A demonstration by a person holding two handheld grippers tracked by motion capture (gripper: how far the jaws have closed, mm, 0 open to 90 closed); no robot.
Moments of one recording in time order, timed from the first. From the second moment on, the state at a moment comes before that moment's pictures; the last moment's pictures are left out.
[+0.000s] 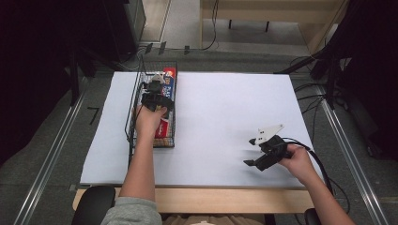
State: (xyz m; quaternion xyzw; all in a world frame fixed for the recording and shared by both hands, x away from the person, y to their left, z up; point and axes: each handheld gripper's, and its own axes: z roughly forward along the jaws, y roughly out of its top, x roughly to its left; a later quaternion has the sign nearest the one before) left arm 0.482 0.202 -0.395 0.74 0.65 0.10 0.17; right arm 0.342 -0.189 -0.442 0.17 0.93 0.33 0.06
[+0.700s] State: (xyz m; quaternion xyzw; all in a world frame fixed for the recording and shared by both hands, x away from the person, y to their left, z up) left arm 0.437 0.201 -0.347 0.81 0.52 0.07 0.25; right arm 0.341 -0.191 -0.442 0.18 0.92 0.33 0.06
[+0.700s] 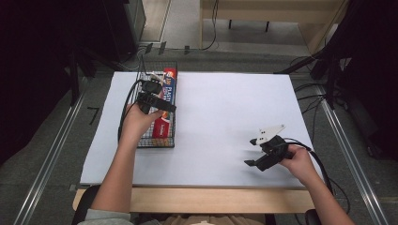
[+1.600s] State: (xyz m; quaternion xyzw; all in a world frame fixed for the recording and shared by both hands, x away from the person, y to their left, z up) left arm 0.354 0.164 -0.366 0.88 0.33 0.05 0.34; right arm 0.340 -0.193 -0.441 0.18 0.92 0.34 0.06
